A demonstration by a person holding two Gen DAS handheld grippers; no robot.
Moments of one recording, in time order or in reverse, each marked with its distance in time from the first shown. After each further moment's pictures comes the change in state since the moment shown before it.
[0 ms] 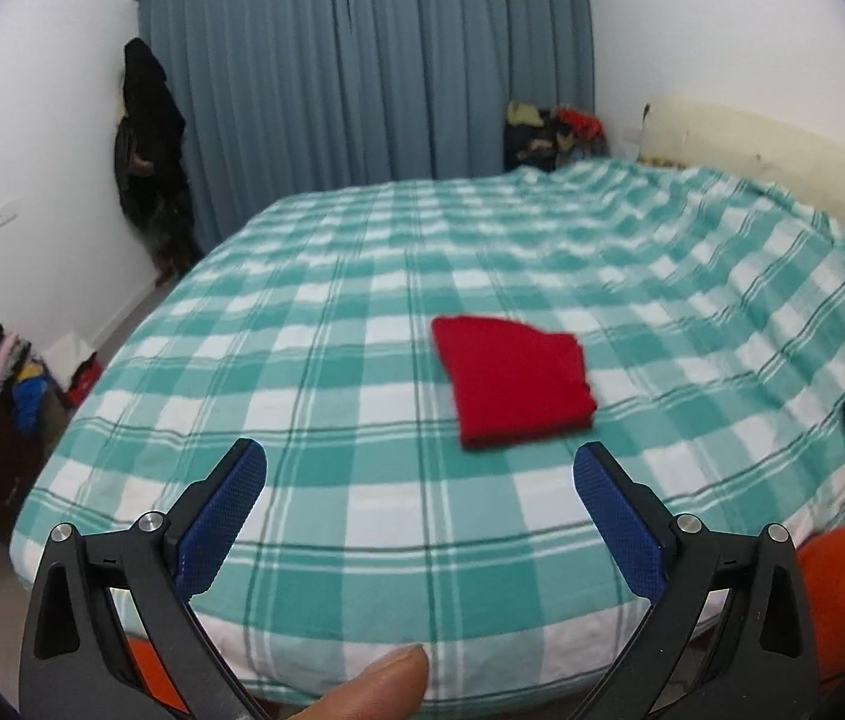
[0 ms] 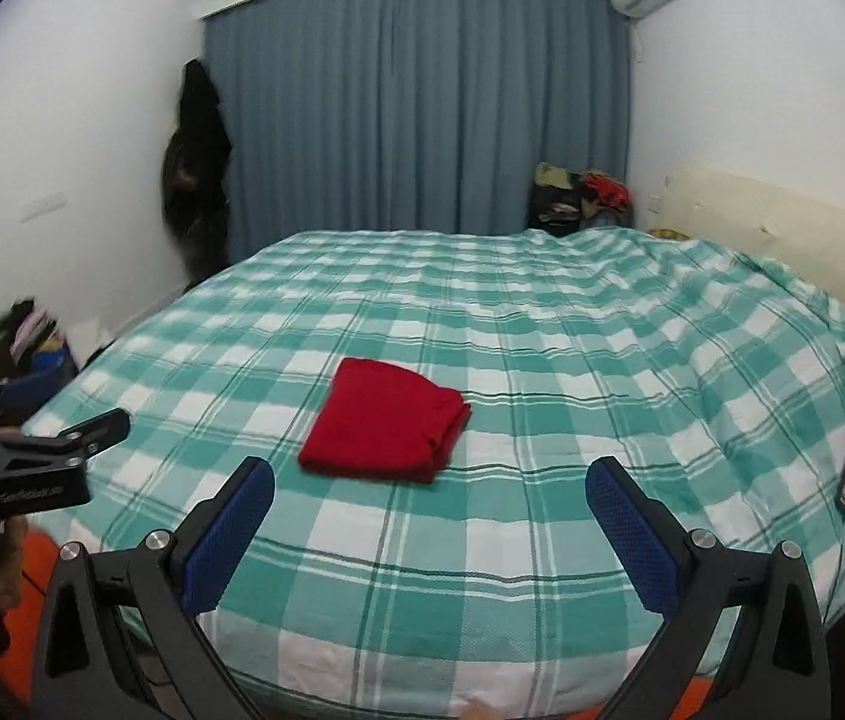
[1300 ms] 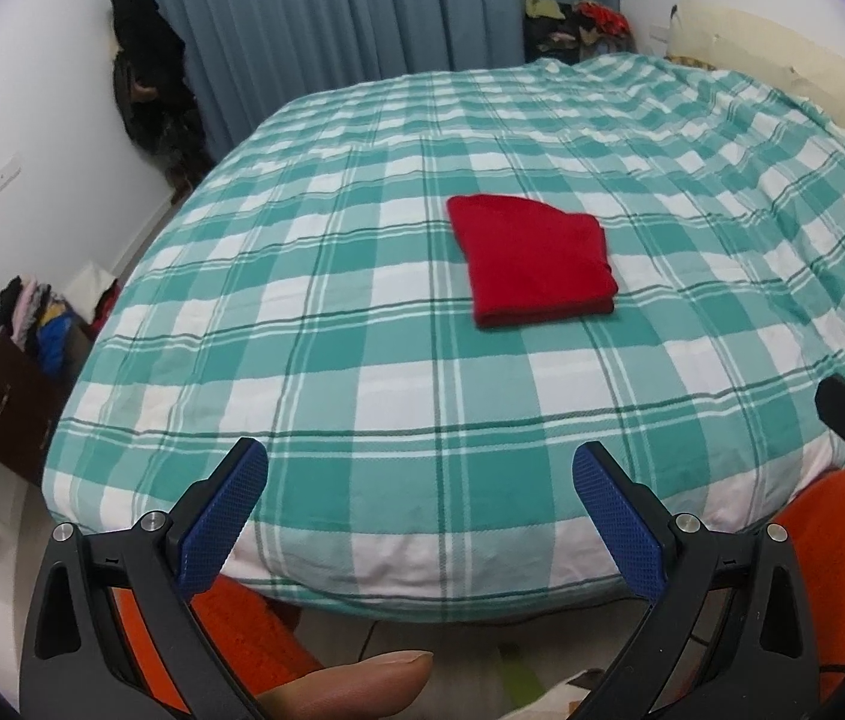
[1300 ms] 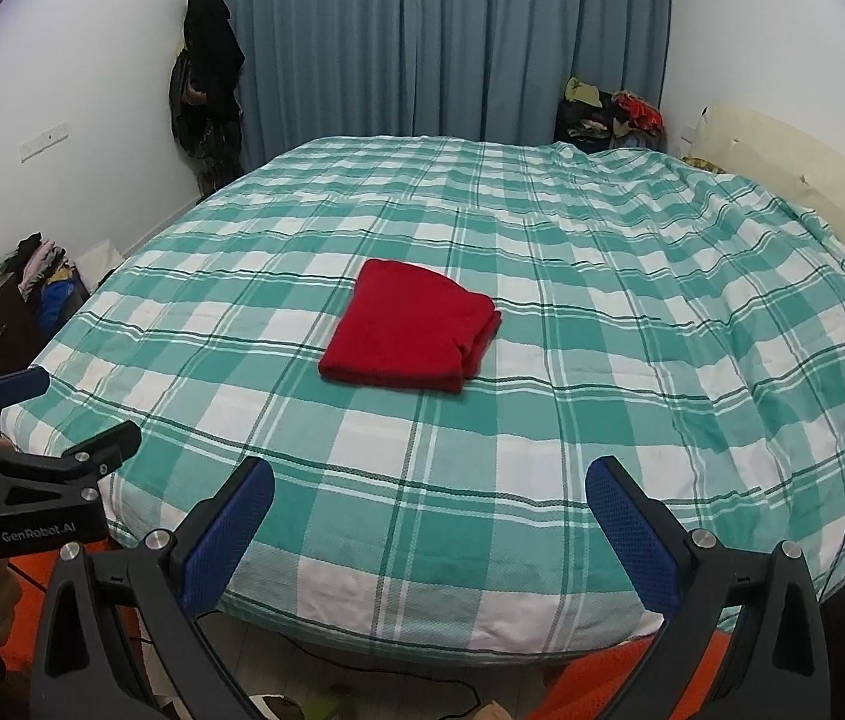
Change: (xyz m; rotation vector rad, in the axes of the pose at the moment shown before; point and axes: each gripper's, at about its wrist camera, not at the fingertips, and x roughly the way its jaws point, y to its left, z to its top) left arm 0.016 -0.022 -0.023 0.033 0.293 0.078; right arm 0.027 0.024 -0.011 -0.044 0.225 0.017
